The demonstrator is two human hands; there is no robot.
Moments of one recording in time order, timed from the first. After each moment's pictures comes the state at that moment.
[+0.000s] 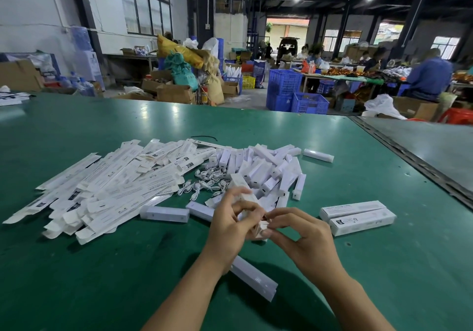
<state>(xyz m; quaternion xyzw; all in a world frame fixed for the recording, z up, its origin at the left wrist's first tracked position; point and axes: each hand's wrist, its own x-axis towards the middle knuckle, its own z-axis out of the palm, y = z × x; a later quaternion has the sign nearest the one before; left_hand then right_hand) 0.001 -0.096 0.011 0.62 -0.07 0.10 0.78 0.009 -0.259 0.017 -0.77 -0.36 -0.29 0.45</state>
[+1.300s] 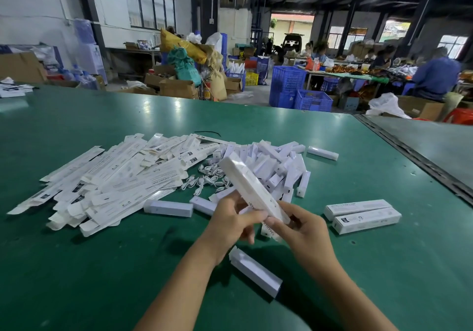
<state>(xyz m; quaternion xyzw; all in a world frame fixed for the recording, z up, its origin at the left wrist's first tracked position) 0.002 -0.077 0.020 0.63 -0.09 0.00 0.77 0.016 -0.248 0.007 -0.77 -0.21 -0.11 0.59</state>
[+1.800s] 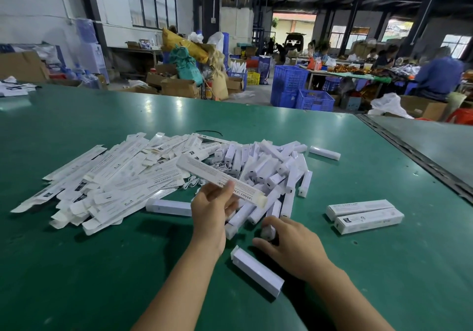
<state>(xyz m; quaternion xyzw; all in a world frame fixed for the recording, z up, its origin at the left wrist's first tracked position) 0.017 -0.073 0.016 0.46 0.13 0.18 0.86 0.026 -0.245 -0.011 -0.97 -0.20 -0.05 0.13</state>
